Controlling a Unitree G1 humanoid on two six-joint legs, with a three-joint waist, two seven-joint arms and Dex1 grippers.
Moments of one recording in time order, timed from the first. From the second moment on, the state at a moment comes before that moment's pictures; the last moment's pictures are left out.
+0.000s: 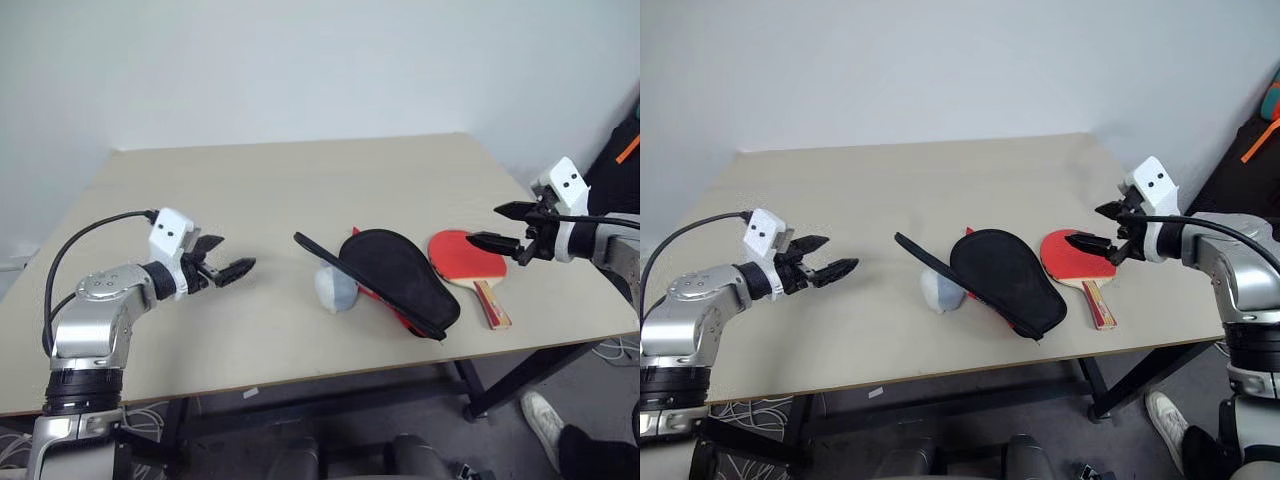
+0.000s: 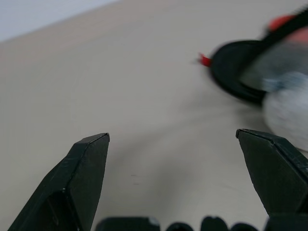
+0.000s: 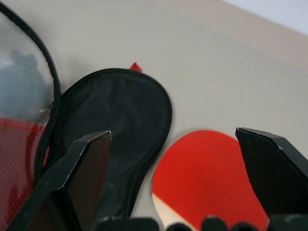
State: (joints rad) left arm -0.33 0.71 0.16 0.06 -0.34 0.53 -0.89; right arm -0.57 -0.87 -0.06 -0.01 0.37 0.78 0.94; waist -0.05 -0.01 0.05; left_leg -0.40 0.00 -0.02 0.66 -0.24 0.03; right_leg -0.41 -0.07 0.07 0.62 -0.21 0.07
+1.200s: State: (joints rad) left arm -0.35 0.70 0.05 0.11 -0.33 0.46 -1.01; right arm -0.37 -0.92 -0.17 -0.13 0.40 0.96 0.80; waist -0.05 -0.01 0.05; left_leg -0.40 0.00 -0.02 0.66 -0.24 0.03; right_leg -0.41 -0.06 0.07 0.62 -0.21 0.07
